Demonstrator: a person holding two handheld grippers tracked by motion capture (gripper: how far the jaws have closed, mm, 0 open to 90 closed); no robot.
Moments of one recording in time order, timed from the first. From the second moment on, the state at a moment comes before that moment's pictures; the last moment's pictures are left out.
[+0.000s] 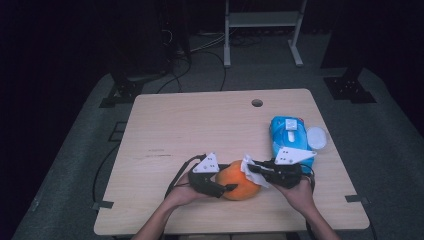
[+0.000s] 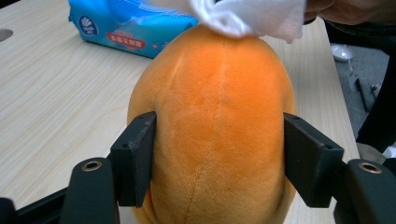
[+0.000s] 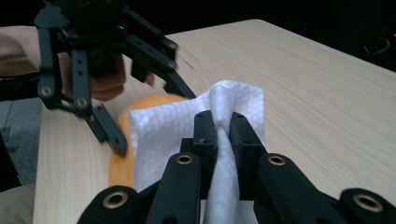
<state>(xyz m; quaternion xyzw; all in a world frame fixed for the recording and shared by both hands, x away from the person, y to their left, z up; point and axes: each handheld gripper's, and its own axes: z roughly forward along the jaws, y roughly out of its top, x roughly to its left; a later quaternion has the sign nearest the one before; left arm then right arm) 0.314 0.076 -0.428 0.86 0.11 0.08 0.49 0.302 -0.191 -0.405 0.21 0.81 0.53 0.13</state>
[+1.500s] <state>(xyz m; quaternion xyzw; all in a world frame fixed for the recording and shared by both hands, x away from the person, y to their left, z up) 0.307 0.070 -0.405 0.85 0.12 0.10 0.50 0.297 -0.190 -0.393 0.20 0.80 0.54 0.14</state>
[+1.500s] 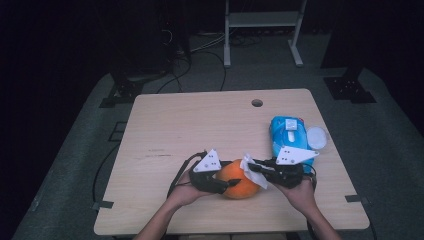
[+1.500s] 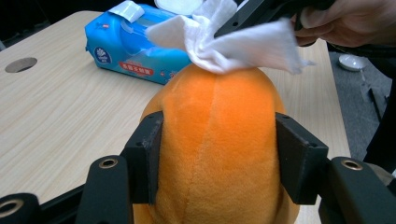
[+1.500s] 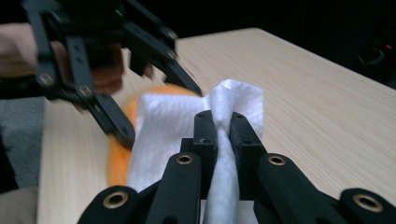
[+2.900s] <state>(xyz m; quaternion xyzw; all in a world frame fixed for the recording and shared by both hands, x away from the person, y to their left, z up) 0.329 0.065 -0.437 0.82 0.14 0.01 0.56 0.306 -0.242 -0.421 0.28 0.79 0.53 0.13</state>
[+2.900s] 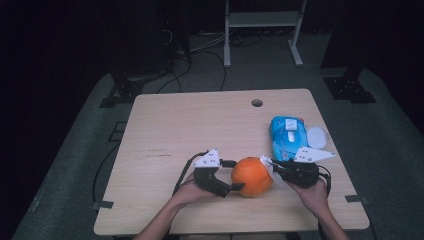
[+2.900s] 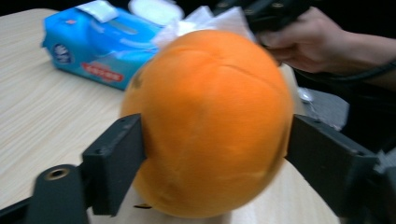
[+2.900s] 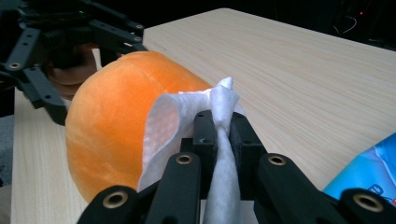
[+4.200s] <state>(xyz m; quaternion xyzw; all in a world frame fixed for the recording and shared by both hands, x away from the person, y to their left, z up) 0.323 0.084 -0.396 0.85 0.16 0.03 0.50 0.292 -0.166 -0.372 0.17 0.79 0.58 0.13</state>
